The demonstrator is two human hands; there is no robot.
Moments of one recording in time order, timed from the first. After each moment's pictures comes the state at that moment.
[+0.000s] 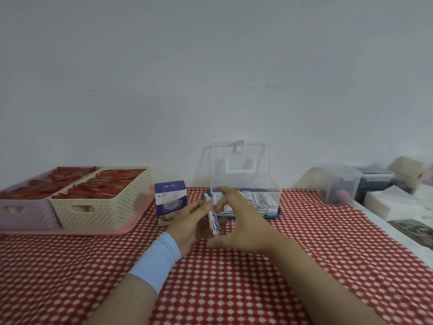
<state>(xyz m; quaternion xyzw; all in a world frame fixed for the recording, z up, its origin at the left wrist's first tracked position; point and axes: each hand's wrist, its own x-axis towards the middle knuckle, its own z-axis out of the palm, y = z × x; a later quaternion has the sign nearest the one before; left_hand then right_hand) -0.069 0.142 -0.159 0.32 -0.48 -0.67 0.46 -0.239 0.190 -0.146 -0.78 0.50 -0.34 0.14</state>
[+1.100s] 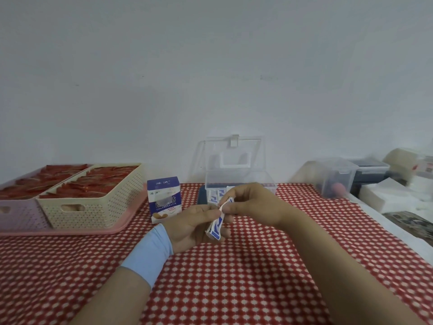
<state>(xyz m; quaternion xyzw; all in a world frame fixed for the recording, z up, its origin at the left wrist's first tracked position) -0.074 0.149 -0.142 0.27 -0.55 -0.74 0.28 -0.277 0.184 -0.108 -0.74 0.45 -0.36 0.35</state>
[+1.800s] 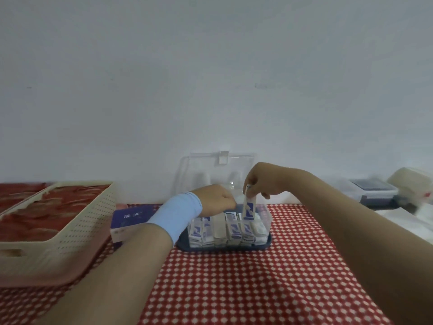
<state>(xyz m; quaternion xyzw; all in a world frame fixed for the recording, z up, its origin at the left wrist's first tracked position) -0.175 0.031 -0.065 0.42 -0.87 -0.25 0.05 -0.376 0.039 -0.036 -0.75 0.64 -0.06 0.13</state>
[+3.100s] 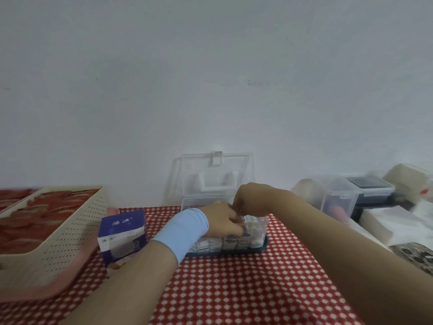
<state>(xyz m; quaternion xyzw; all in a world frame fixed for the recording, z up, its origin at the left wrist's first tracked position) -0.200 0.026 -0.102 0.37 -0.91 -0.19 -0.03 -0.359 0.030 -0.082 -0.77 0.64 0.03 0.06</state>
